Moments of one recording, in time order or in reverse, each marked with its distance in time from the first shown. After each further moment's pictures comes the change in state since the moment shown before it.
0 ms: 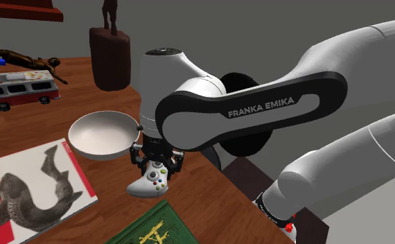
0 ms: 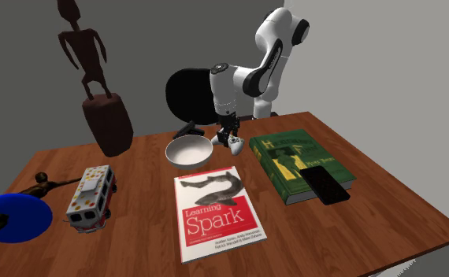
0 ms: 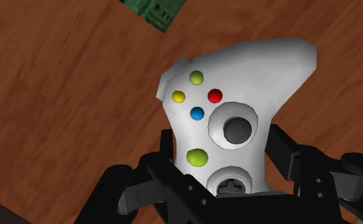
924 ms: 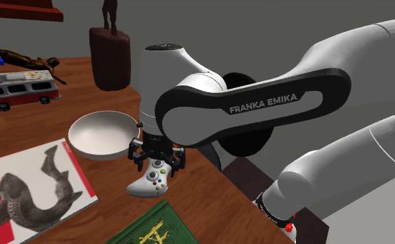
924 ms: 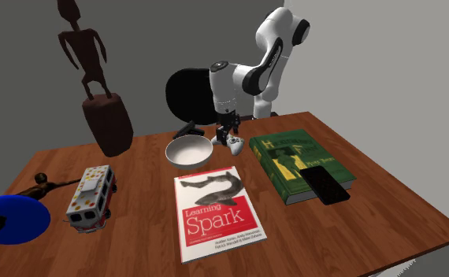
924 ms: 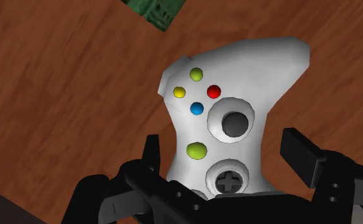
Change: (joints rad) arm 0.001 -0.009 -0.008 0.014 0.001 -0.022 -0.004
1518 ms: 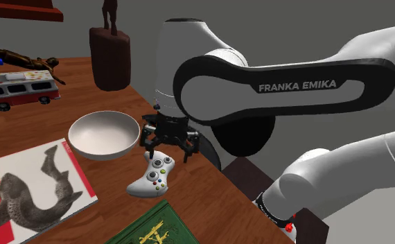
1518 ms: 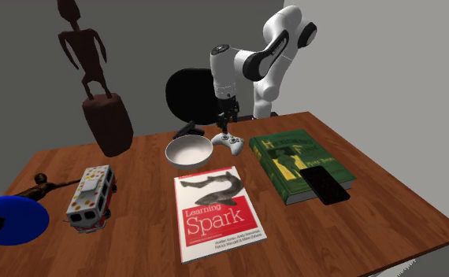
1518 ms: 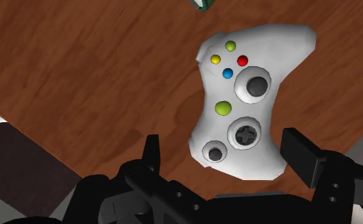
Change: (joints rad) arm 0.055 -0.152 -0.130 0.002 0.038 -0.144 -0.160
